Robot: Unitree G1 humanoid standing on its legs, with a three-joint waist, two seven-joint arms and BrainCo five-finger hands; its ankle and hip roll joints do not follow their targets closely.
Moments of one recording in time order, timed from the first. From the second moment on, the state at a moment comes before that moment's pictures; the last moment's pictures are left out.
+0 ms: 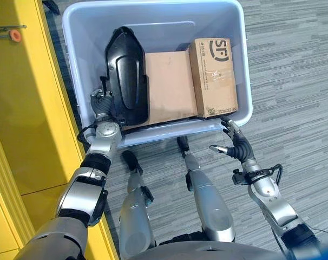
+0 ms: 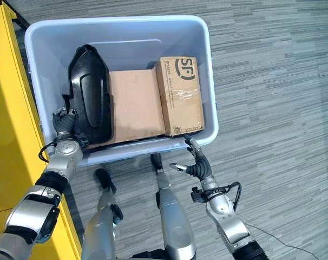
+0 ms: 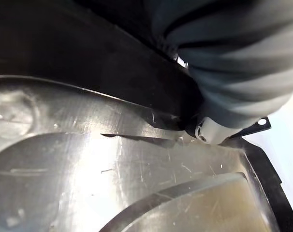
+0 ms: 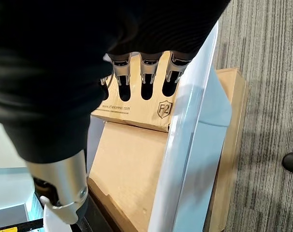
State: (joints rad) left arm -0.67 0.43 -0.16 0.84 -0.40 -0.17 0.55; right arm 0.01 -0.45 0.37 -0.02 0.22 -0.22 -0.19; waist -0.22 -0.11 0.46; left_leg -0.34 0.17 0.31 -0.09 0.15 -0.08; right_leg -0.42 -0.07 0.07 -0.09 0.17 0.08
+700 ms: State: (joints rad) left arm -0.24 0.42 -0.01 0.23 -0.32 -0.22 0.54; right arm 0.02 -0.45 0.28 0.00 0.21 -0.19 -0.15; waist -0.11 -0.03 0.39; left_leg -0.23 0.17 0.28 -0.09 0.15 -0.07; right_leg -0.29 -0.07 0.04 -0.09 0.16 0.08
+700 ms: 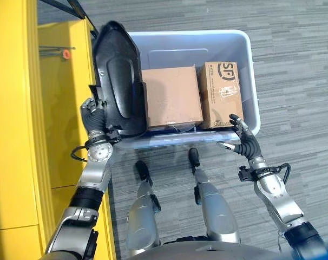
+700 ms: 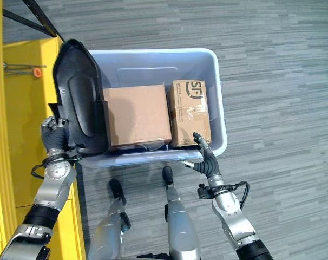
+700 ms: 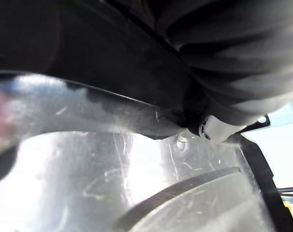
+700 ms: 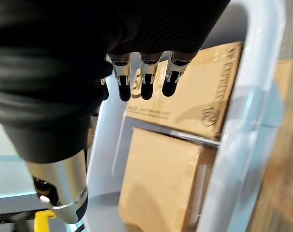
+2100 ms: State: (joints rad) left arm 0.21 0.31 -0.07 -0.01 -0.49 -0.16 0.08; right arm 0.16 -0.48 0.12 -0.01 0.16 -0.13 -0.04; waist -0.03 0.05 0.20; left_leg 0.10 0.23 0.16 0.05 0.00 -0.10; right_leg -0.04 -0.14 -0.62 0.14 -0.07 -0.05
